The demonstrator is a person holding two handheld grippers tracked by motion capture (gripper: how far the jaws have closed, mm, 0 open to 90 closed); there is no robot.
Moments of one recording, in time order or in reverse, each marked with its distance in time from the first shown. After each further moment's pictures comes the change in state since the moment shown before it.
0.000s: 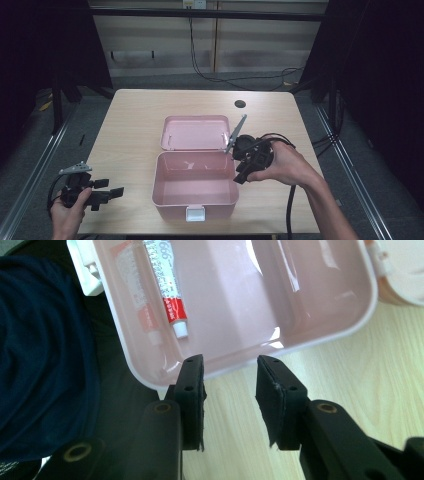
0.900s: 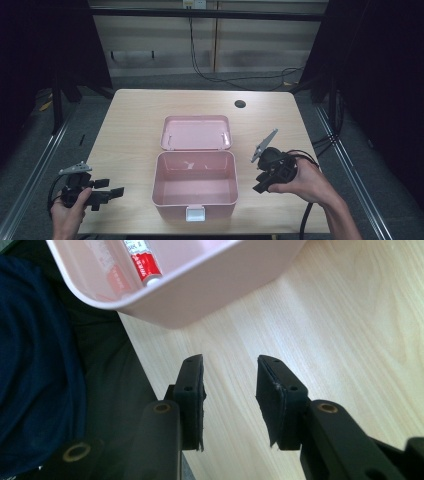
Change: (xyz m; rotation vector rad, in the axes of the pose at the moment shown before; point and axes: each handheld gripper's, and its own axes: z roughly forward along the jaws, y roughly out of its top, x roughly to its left) left arm 0.000 0.000 0.000 -0.008 -0.010 -0.003; right arm -0.008 -0.068 0.021 -0.052 -0.015 0.160
